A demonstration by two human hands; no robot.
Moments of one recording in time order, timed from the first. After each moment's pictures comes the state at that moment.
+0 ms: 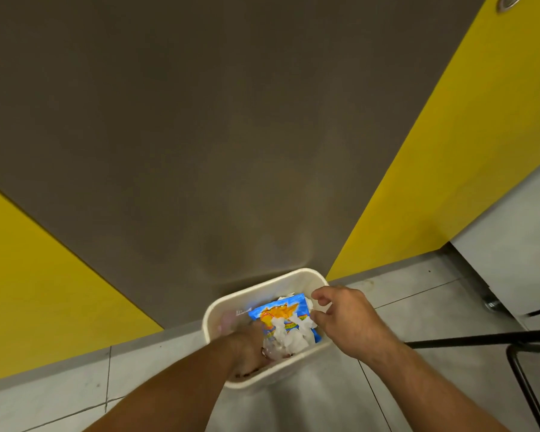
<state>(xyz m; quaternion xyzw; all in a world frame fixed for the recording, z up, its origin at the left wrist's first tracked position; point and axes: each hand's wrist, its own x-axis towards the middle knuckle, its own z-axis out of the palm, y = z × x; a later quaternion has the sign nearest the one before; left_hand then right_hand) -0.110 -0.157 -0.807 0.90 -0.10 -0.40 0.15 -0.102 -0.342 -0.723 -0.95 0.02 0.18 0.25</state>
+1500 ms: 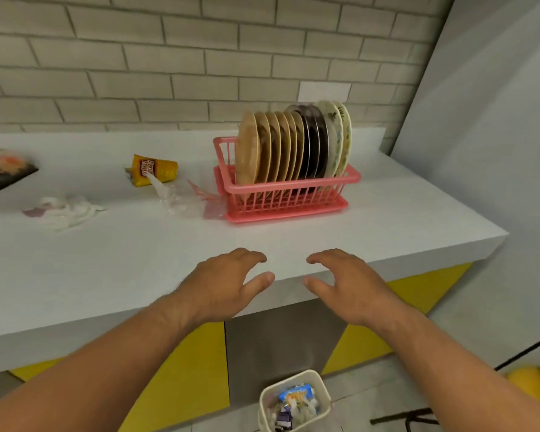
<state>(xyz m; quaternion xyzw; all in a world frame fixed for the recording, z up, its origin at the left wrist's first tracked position) -0.161 0.024 -0.074 0.98 -0.15 -0.01 0.16 -0.147 -0.213 -0.065 -0.97 -0.15 0.02 0.20</state>
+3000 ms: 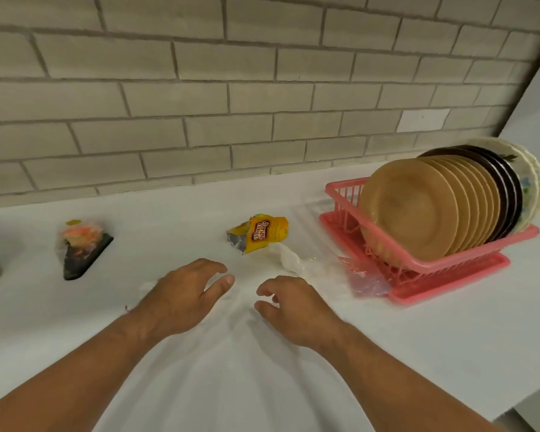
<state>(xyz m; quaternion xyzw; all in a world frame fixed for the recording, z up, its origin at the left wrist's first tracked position) 0.020 0.431 -0.081 0.97 -0.08 0.00 0.21 0.022 0.217 -0.095 -0.95 -0.18 0.06 0.24</state>
